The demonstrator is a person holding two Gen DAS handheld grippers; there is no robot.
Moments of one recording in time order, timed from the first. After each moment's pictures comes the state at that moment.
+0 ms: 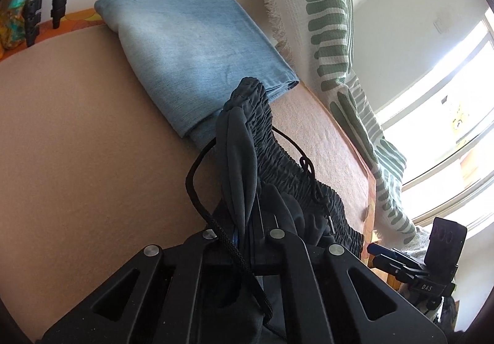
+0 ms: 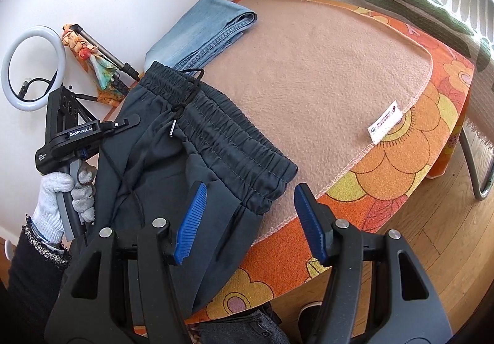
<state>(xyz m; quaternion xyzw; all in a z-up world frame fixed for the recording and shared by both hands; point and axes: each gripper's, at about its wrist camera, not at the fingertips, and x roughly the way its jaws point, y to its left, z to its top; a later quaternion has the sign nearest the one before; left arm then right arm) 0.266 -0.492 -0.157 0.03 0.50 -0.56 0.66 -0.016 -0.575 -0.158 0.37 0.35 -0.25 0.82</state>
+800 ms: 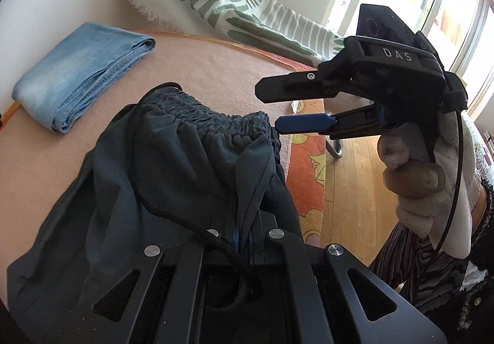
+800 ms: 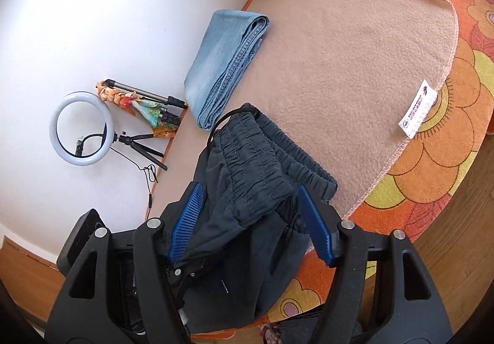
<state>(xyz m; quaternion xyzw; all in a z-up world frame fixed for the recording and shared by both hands) 0.073 -0.506 -0.153 0.25 0.37 -0.64 0.62 -0.028 -0.617 -0.172 0.54 0.25 -0.13 0.79</state>
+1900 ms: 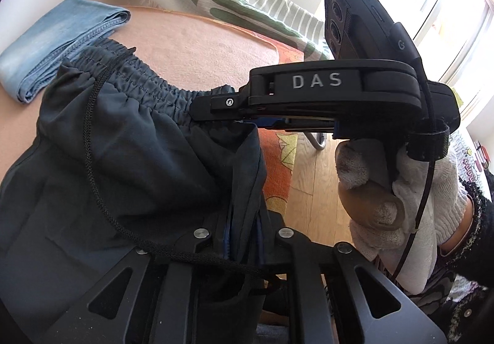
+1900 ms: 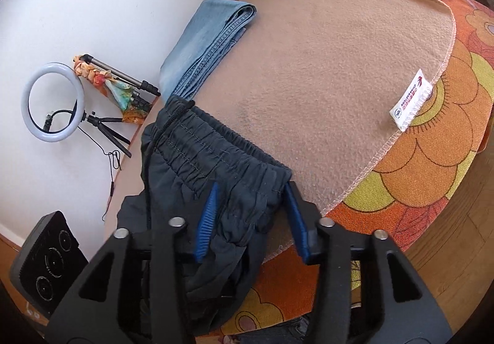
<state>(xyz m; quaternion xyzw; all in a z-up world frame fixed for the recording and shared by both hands) 0.029 -0.507 -0.173 0.24 0.42 -0.64 0.59 -0.016 -0.607 -0.198 0.47 0.29 -0.17 0.81</state>
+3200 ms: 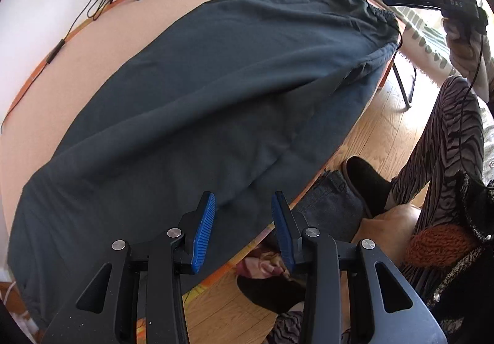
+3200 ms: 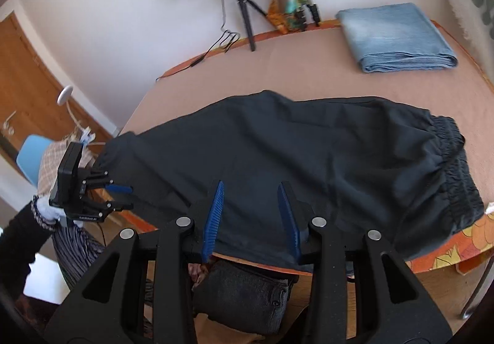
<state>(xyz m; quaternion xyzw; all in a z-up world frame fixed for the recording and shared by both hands) 0.094 -0.122 -0.150 0.26 0.50 -0.40 0.72 0.053 -0.427 -0.088 0.18 0.41 0.09 0.89</state>
